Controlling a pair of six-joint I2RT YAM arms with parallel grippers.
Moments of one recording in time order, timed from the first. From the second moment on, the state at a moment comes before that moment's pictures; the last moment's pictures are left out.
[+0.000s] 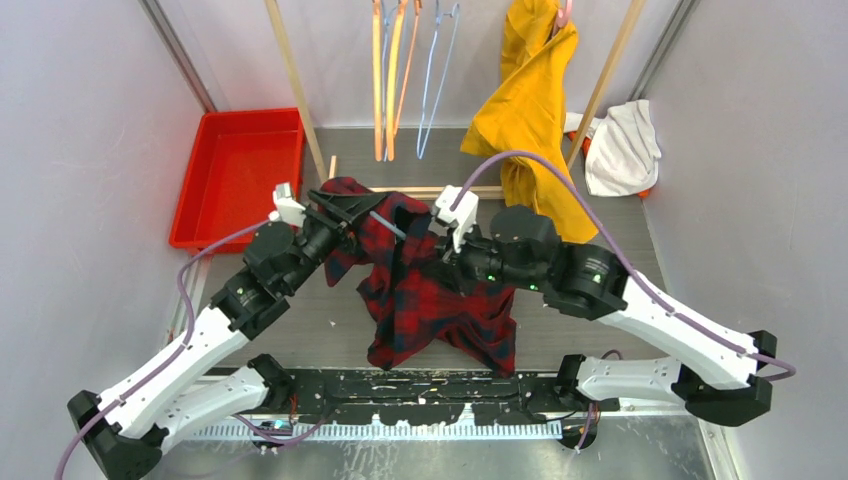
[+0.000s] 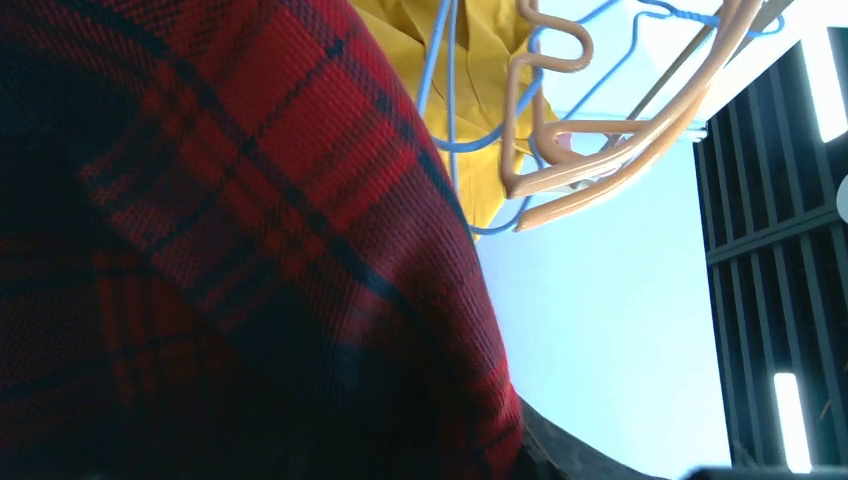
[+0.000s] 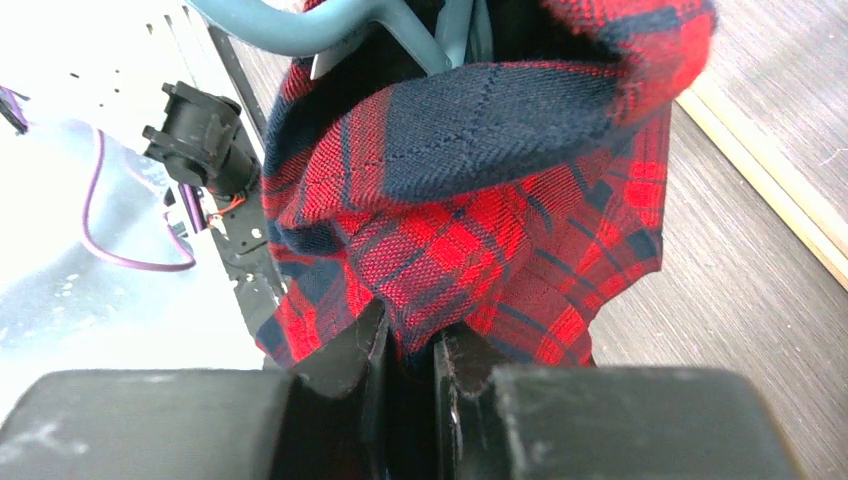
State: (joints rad) left arm -0.73 0.79 0.79 0.00 -0.16 -1.64; right arm 1.10 1.07 1.31 -0.64 -0.03 0.12
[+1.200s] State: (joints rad) left arm -0.72 0.73 1.12 -0.48 -0.09 -1.04; right arm 1.10 0.91 1.83 -1.22 0.17 0.36
